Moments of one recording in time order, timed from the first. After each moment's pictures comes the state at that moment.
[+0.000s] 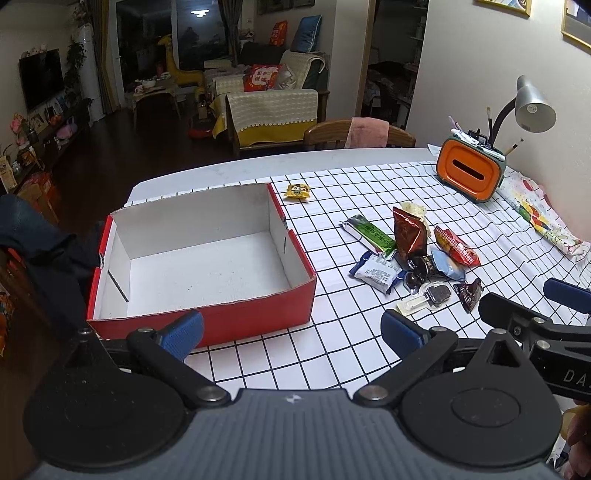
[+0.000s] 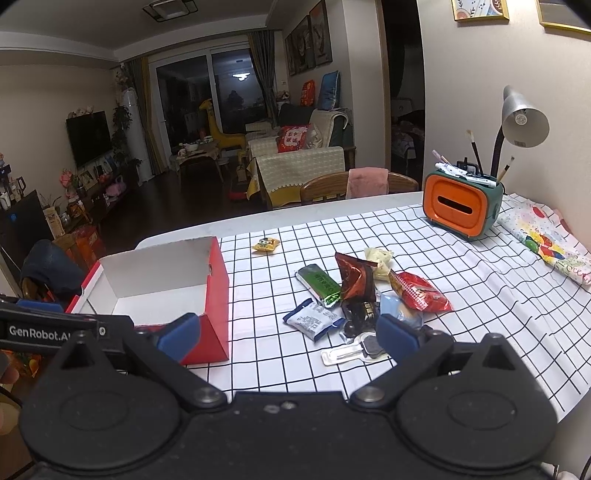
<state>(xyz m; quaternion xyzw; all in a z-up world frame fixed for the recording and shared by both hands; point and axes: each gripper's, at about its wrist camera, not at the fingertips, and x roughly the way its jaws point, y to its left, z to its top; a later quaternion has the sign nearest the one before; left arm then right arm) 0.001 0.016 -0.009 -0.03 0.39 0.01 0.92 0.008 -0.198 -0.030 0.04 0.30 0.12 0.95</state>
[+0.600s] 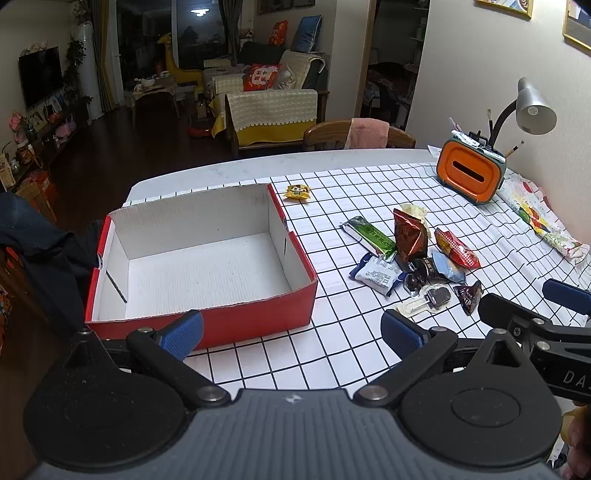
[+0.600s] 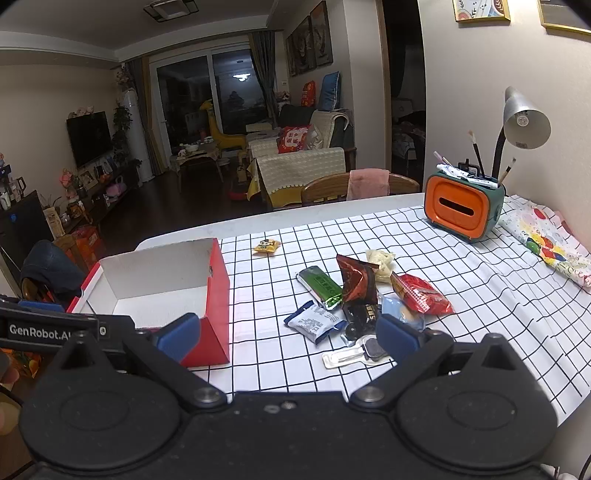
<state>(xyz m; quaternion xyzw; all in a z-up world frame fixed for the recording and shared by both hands) 0.004 0.016 -0.009 -0.03 0.39 0.01 0.92 0.009 -0.196 -0.029 0.04 0.29 0.12 0.95</state>
